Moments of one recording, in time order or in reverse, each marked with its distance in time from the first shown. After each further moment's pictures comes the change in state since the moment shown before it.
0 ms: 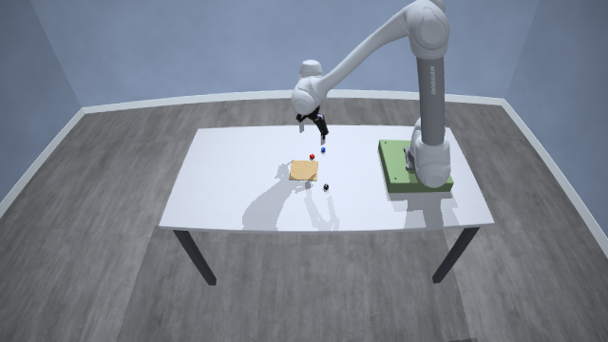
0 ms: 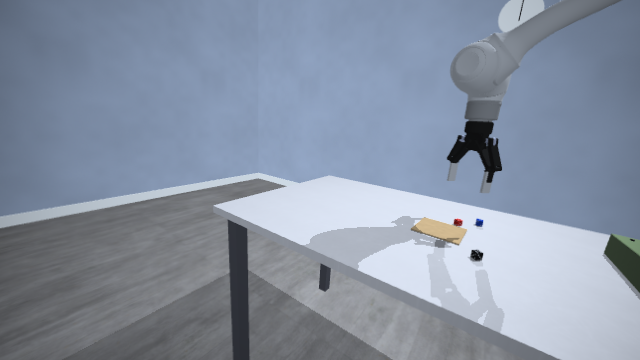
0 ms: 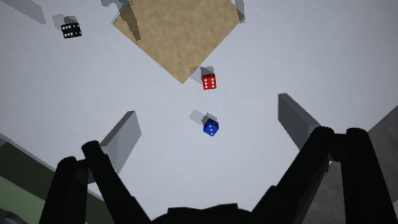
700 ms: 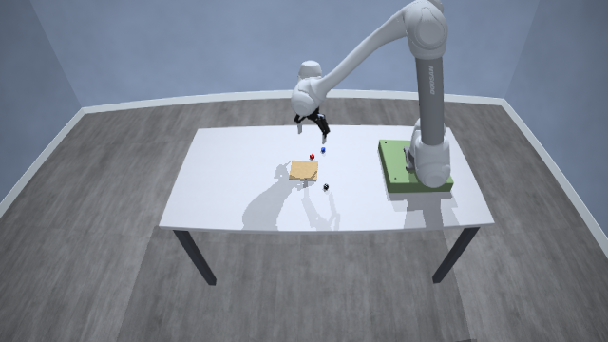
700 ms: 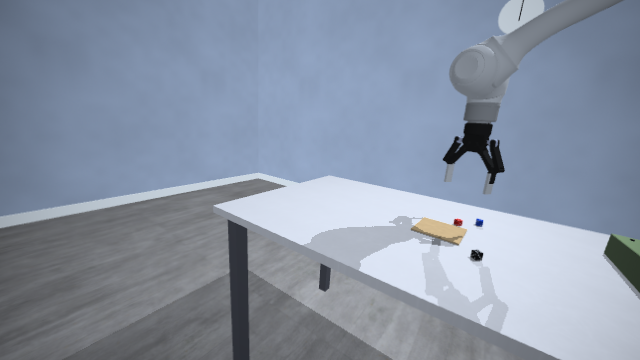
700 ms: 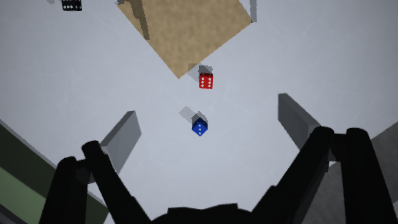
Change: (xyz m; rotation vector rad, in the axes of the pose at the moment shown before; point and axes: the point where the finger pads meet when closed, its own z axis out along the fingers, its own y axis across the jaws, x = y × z) arm -0.002 0.004 0.005 -0.004 -0.008 -0.173
